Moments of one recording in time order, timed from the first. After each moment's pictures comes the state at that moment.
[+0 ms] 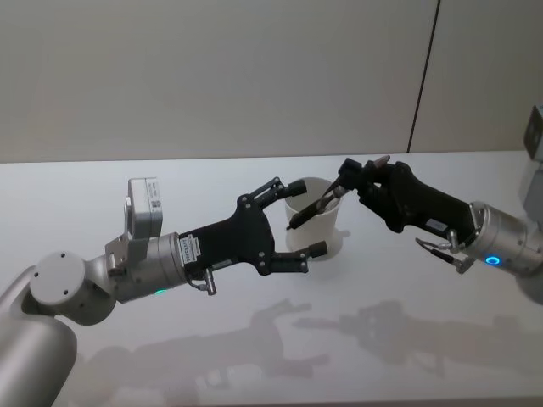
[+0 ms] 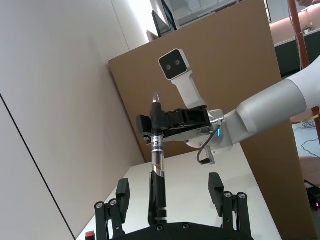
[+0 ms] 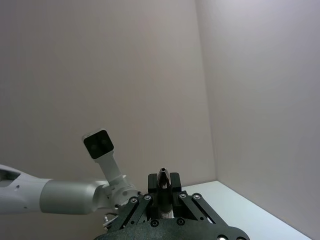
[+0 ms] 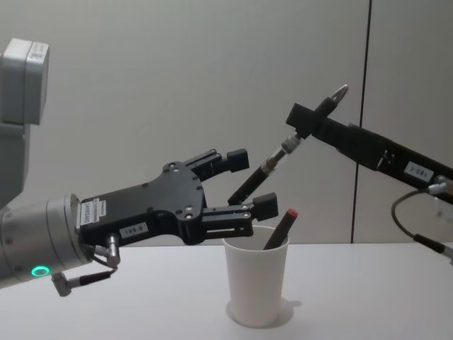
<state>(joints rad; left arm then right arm) -0.55 0.28 0.34 -0.97 -0.49 -0.52 -1.21 0.64 0.16 -0.27 -0.82 0.72 -0.20 1.45</state>
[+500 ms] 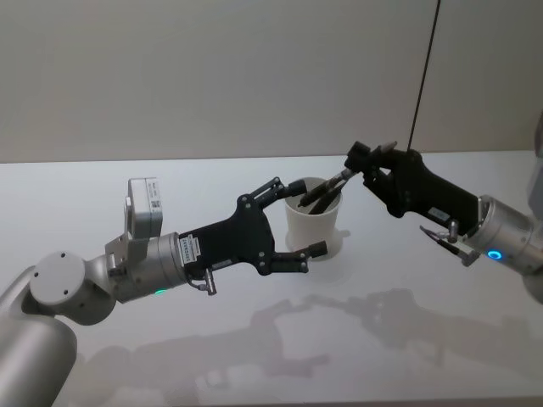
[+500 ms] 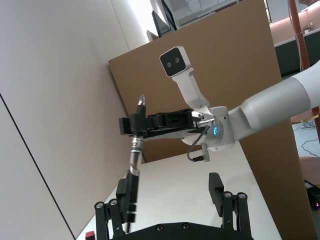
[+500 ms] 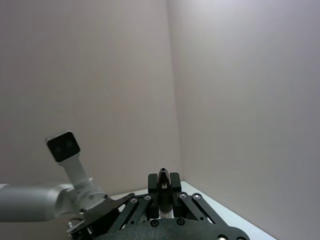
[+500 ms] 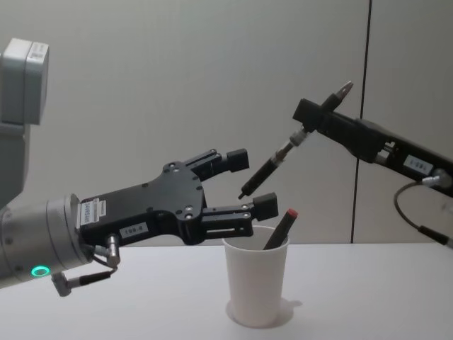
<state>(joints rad) -0.55 0.28 0.34 -0.97 -0.49 -0.52 -1.21 0.60 0.18 -0.26 -0.88 0.71 -0.25 1.30</state>
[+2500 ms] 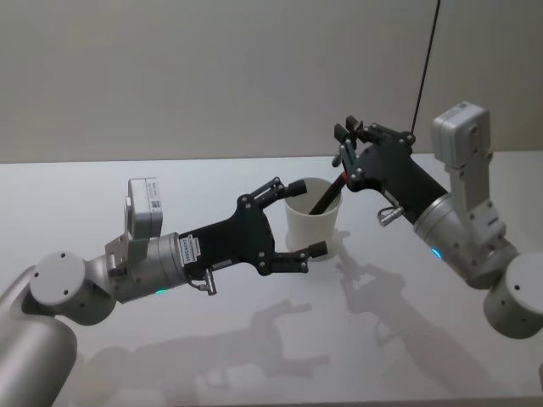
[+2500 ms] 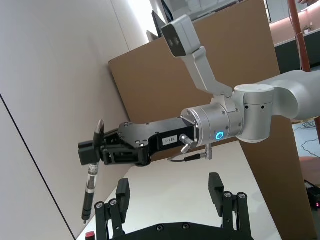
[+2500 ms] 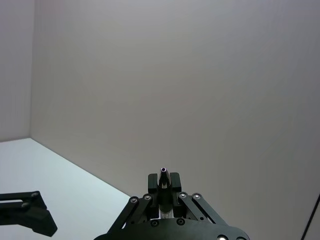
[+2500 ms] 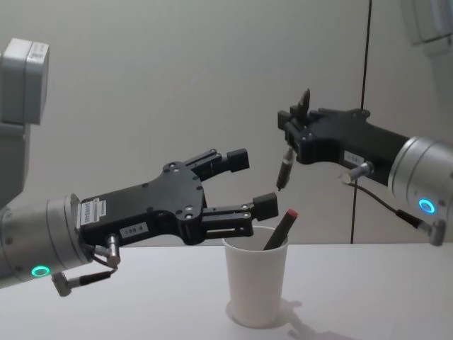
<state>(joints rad) -0.55 0.28 0.34 -0.97 -0.49 -0.52 -1.21 0.38 0.18 -0.37 -1.36 0.12 -0.22 0.29</state>
